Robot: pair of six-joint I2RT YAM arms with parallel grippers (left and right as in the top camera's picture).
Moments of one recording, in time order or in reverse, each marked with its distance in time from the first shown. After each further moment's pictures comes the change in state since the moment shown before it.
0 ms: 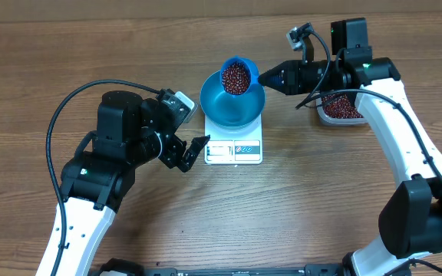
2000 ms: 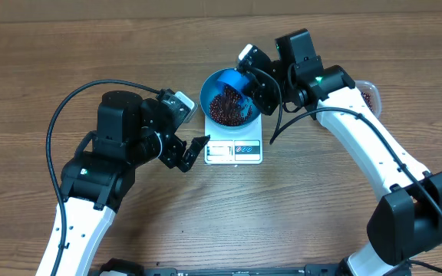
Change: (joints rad) left arm 0.000 0.000 0.000 0.000 0.000 0.000; right arm 0.239 0.000 0.000 0.000 0.559 -0.585
